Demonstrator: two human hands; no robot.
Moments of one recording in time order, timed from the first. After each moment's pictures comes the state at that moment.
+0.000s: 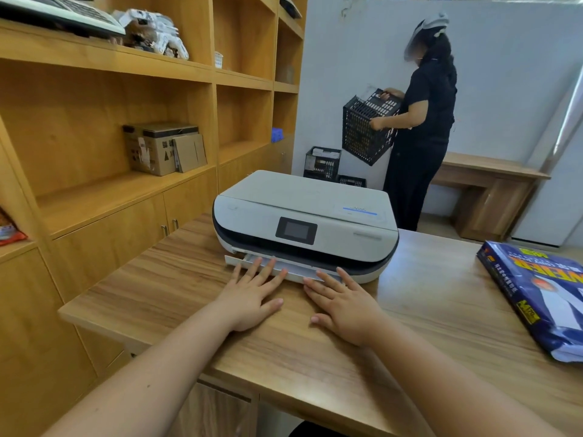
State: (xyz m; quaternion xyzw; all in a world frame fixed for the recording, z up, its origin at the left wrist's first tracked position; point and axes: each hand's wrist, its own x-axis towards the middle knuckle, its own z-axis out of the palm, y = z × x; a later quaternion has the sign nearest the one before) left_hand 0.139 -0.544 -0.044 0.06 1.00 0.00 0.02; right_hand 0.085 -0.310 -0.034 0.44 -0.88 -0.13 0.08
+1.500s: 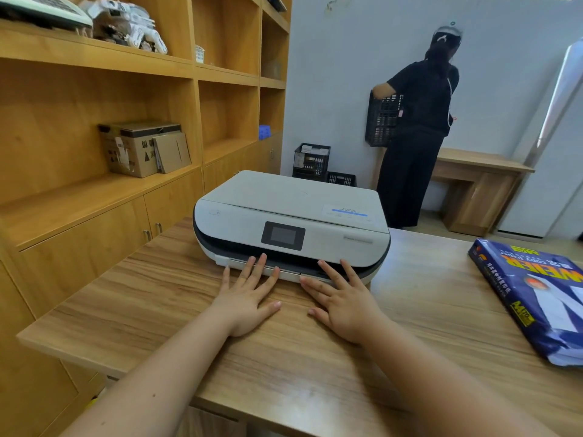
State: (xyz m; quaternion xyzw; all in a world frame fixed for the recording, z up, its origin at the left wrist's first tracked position) left_hand 0.103 -0.536 -0.052 0.05 1.00 0.01 0.03; right_hand 0.050 -0.300 -0.042 0.39 -0.90 -0.15 0.12
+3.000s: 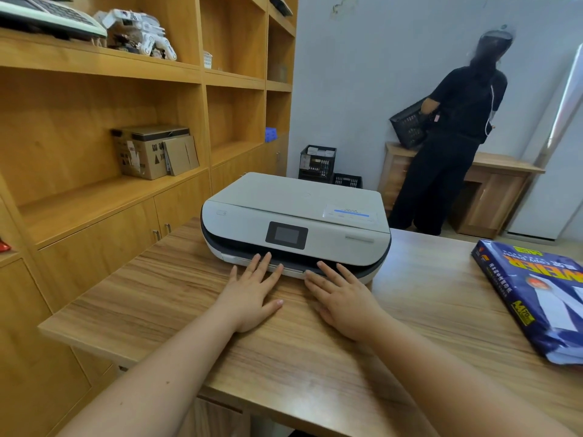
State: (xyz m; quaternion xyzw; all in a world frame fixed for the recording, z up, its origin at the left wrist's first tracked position) left_hand 0.114 -0.531 -0.042 0.05 1.00 -0.01 -0.01; right_hand 0.061 -0.300 -0.035 0.40 -0.89 -0.15 0.14
